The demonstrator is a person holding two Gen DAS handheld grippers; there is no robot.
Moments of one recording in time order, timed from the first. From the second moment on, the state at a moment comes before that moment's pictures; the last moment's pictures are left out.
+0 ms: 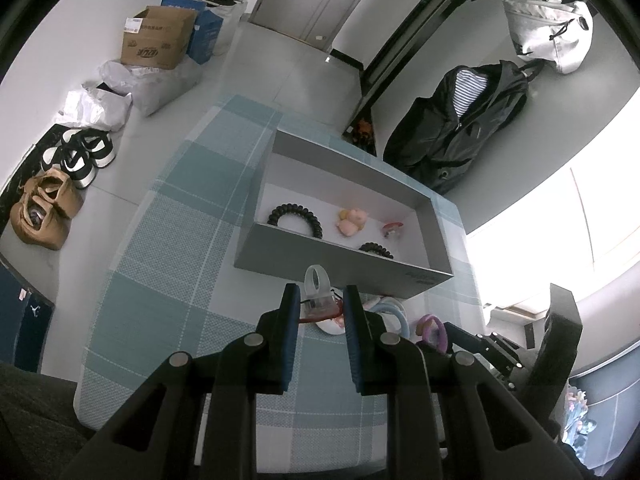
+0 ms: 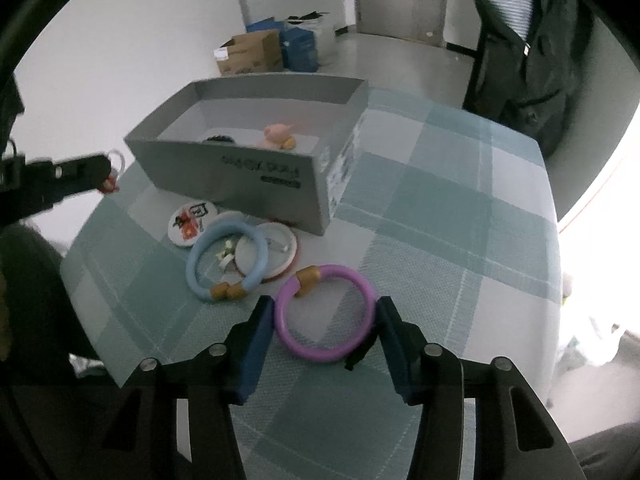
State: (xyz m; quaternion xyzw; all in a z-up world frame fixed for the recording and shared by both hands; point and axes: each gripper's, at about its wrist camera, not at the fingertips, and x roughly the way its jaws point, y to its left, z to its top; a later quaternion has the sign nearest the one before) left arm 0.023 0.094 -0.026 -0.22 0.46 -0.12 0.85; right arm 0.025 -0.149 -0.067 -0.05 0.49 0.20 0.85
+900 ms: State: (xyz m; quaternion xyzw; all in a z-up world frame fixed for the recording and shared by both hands) left arm 0.051 0.079 0.000 -0.18 0.43 -0.13 0.87; right arm 0.069 -0.175 0.013 0.13 0.42 0.24 0.86
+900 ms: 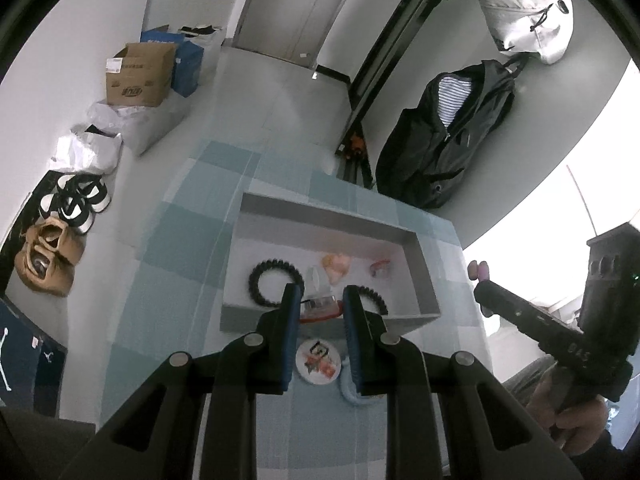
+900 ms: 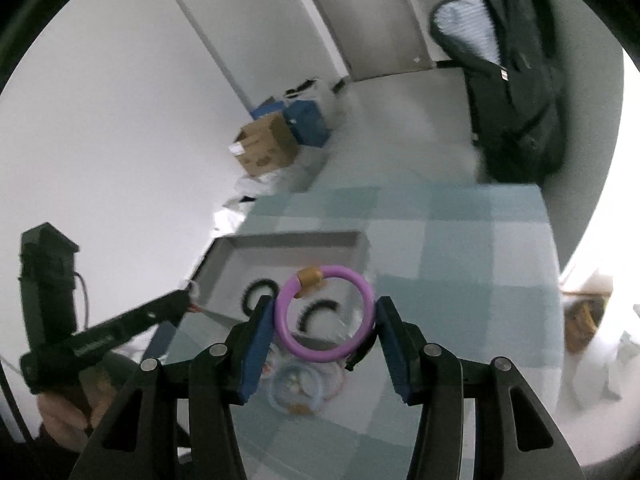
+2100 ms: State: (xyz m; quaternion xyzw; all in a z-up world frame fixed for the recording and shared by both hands) left arm 0.127 0.068 -0.036 -0.19 0.50 -0.19 0.82; right arm 0.149 -0.118 -0.005 0.12 0.48 0.30 0.82
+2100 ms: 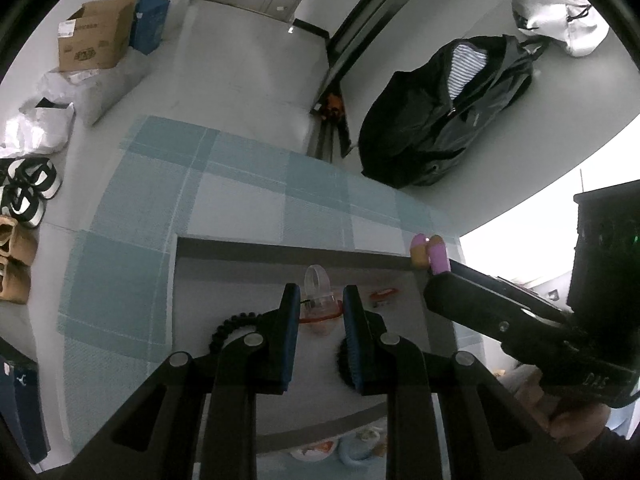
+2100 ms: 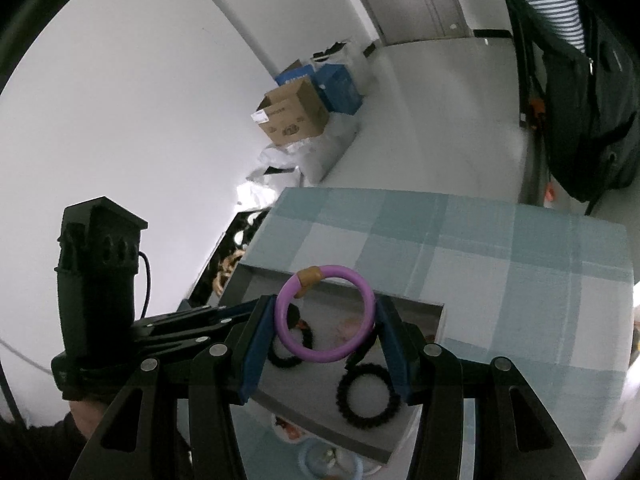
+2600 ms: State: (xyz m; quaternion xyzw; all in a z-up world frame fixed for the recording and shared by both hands) left arm 0.124 0.059 -0.032 -0.21 0.51 -0.23 0.80; right arm 0.146 -0.123 -0.012 0.11 0.48 0.27 0.82
